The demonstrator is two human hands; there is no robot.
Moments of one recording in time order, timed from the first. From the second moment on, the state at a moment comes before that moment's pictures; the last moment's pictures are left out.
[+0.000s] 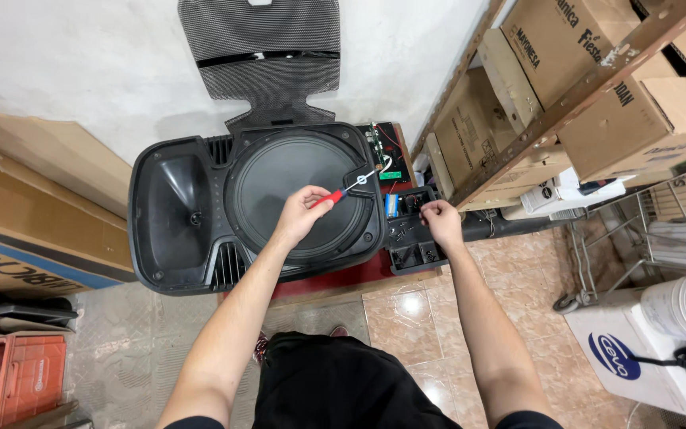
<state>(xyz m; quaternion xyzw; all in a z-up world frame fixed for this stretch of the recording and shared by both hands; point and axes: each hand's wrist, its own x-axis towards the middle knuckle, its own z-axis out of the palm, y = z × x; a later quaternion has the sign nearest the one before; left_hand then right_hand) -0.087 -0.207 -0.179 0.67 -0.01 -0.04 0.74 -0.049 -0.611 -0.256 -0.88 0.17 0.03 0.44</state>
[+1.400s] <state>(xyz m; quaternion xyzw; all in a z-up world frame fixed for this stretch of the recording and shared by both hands) -0.190 -0.080 -0.197 0.89 -0.29 0.24 0.24 -0.241 -0.348 -0.026 -0.98 -0.15 0.07 -0.11</state>
